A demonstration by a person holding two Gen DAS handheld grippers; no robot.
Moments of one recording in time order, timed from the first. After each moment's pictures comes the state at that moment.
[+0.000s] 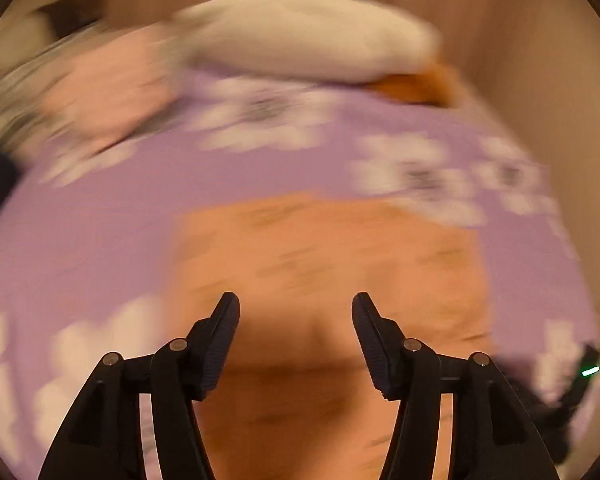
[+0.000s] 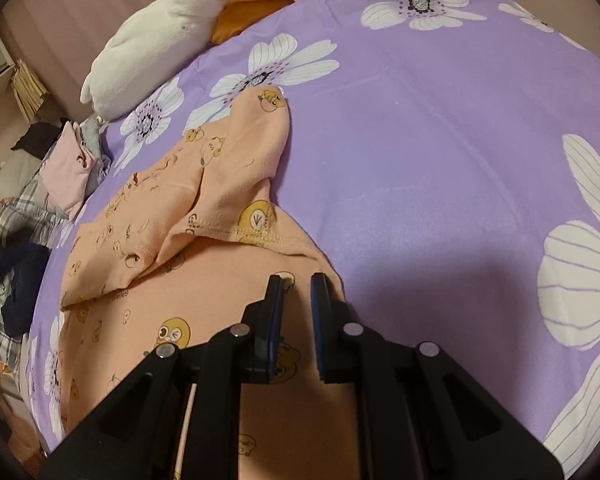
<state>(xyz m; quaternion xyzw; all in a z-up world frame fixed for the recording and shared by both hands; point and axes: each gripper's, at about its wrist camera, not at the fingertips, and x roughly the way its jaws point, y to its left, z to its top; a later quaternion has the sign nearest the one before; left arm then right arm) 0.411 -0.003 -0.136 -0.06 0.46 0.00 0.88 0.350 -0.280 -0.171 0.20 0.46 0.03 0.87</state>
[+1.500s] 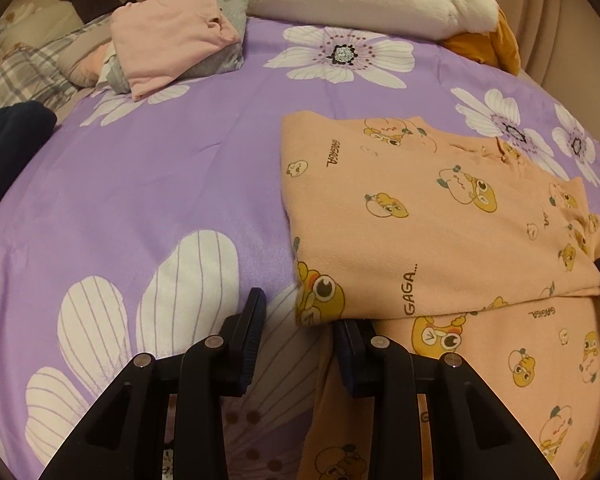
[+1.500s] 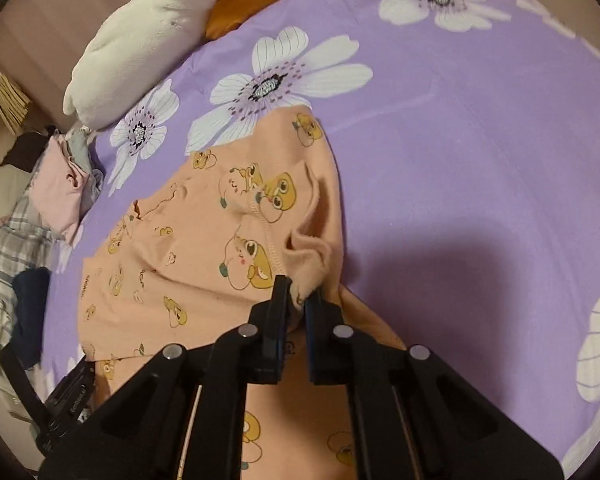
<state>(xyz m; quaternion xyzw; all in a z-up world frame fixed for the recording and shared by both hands) 0.415 0.038 -0.233 -0.03 0.46 0.05 0.89 0.418 -0.249 -0.147 0.21 0.50 0.00 0.84</state>
